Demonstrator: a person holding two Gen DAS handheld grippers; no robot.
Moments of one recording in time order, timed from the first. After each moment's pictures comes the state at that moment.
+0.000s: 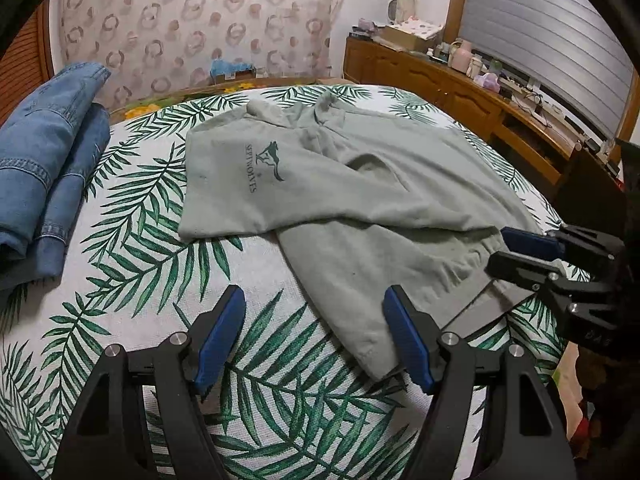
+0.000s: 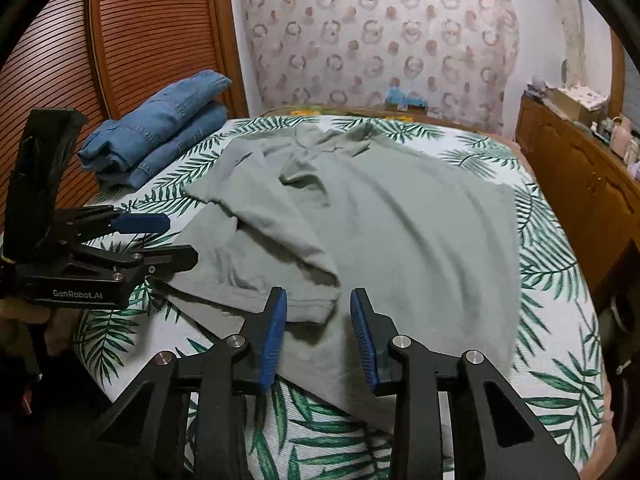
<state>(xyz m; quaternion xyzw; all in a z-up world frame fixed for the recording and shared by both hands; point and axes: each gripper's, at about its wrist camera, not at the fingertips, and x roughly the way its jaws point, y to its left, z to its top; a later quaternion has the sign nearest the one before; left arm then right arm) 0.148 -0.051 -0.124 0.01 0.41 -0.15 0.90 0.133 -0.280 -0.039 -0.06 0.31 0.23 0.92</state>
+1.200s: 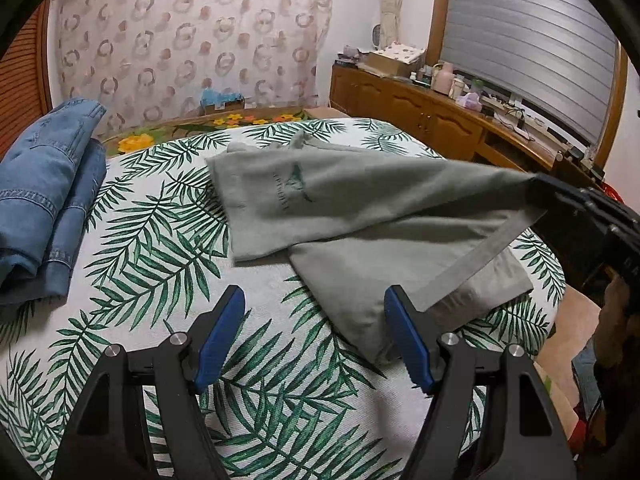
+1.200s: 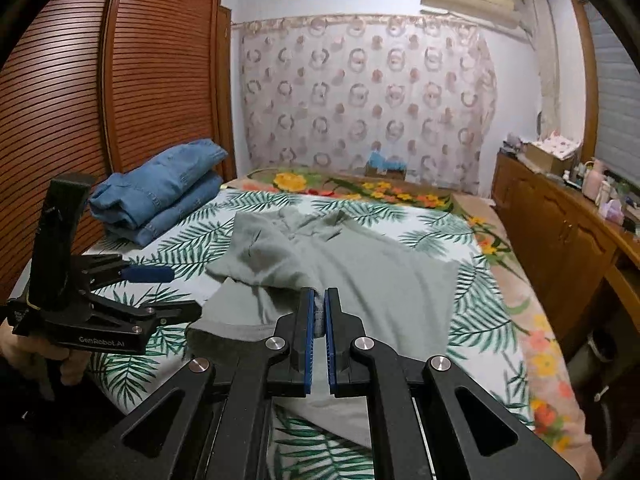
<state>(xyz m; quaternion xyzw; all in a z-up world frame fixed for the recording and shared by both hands) 0.126 -0.060 -0.100 0.01 0.36 -0.17 0.92 0.080 -0.289 -0.010 -0.06 0.19 0.19 0.96</state>
